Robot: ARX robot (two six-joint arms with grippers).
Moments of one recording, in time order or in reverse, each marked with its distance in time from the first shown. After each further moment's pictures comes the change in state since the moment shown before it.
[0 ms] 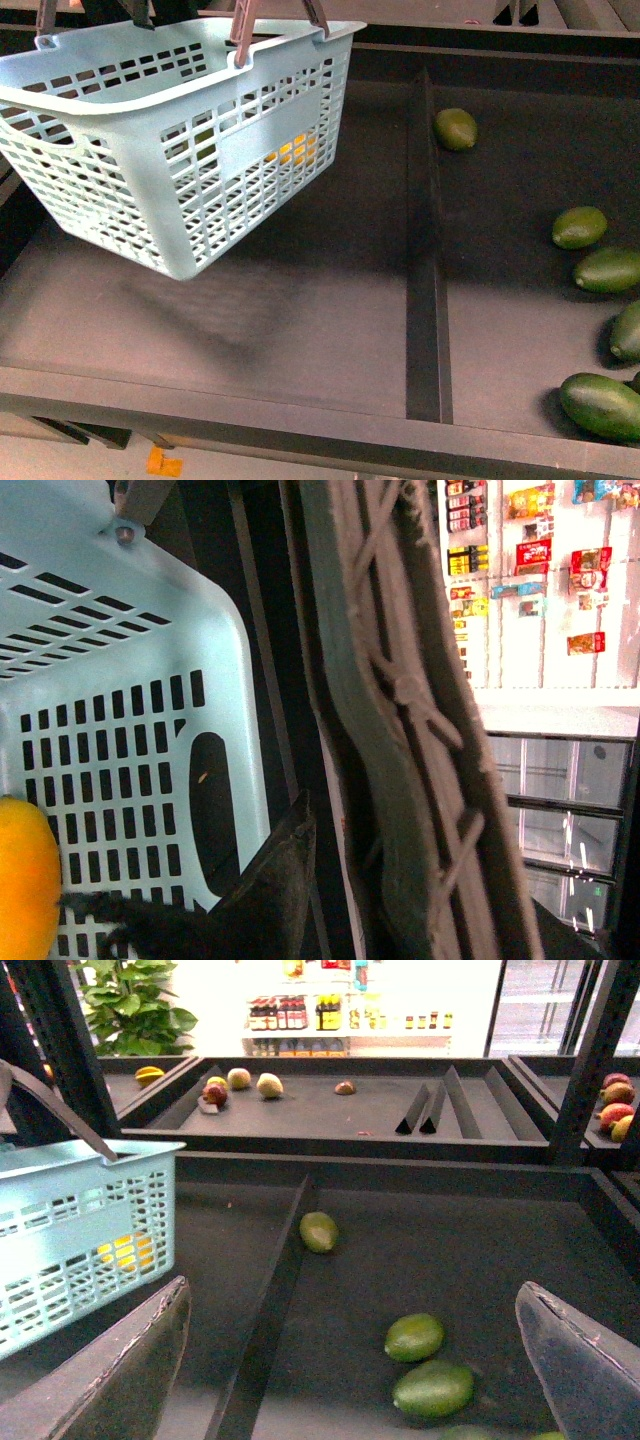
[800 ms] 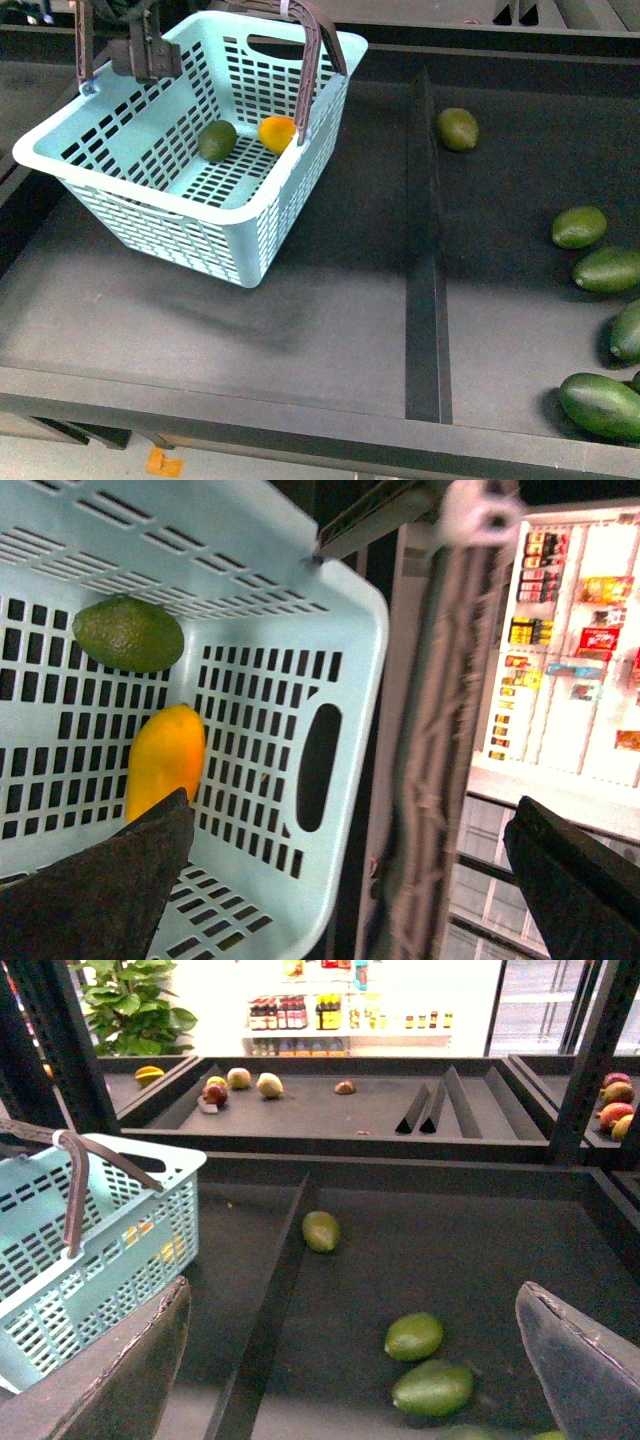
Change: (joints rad) left arm -0.015 -0.126 -0.233 -0.084 -0.110 -0.231; right arm 0.000 0.000 0.000 0.000 0.001 0.000
